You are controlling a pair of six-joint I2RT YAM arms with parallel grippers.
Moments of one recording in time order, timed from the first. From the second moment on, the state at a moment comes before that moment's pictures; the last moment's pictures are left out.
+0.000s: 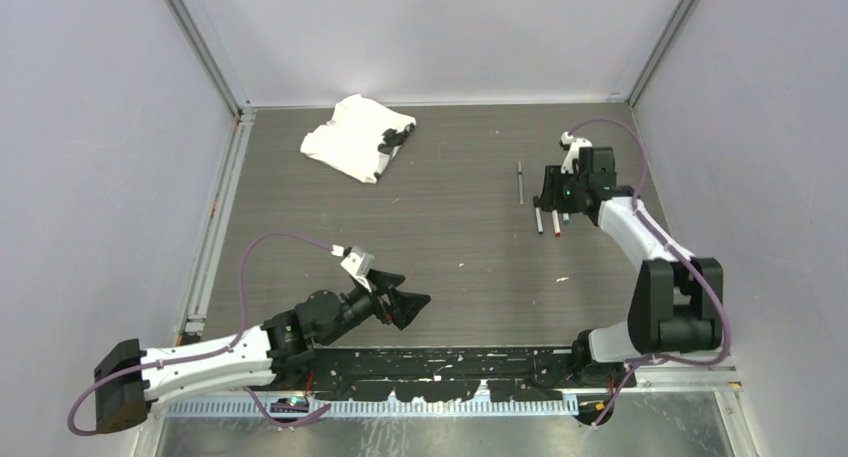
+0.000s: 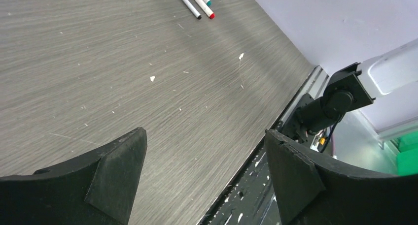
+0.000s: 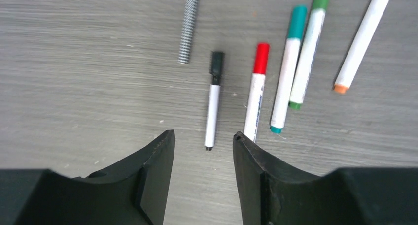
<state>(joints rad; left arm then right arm) -1.17 0.60 0.14 0.40 -0.27 -0.56 0.02 1.47 0.90 -0.27 -0.13 0.07</state>
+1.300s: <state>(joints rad) -0.10 0.76 1.29 -0.50 0.52 -0.47 -0.09 0.93 1.68 -0.74 -0.38 0.20</state>
